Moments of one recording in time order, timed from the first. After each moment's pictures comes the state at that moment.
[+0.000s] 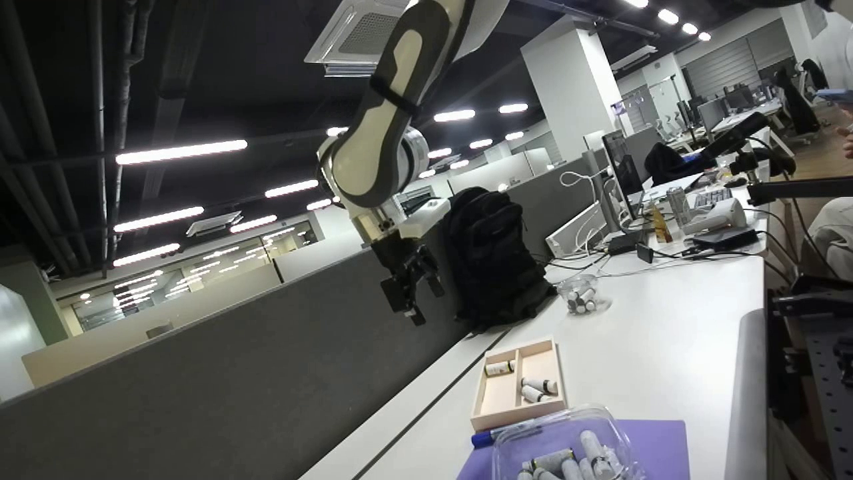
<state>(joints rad) 0.08 0.32 0.08 -1.86 -0.22 2.18 0.01</state>
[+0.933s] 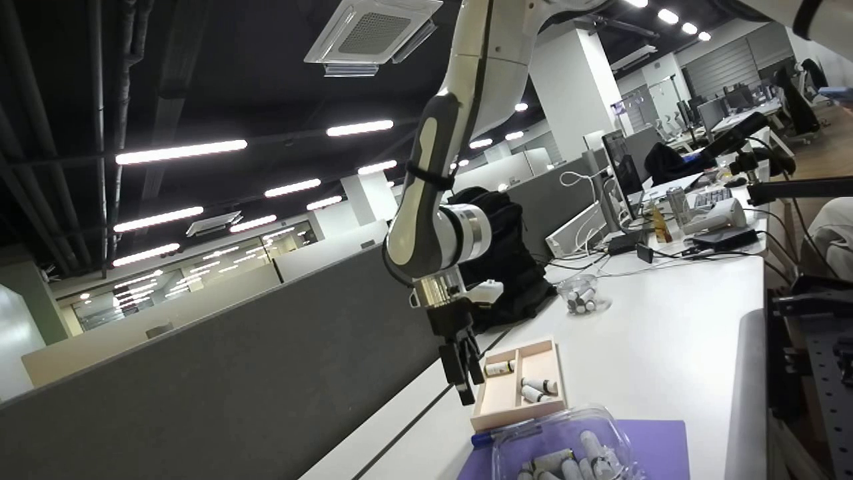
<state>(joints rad) -0.10 0.50 0.18 -2.02 0.16 2.46 -0.58</state>
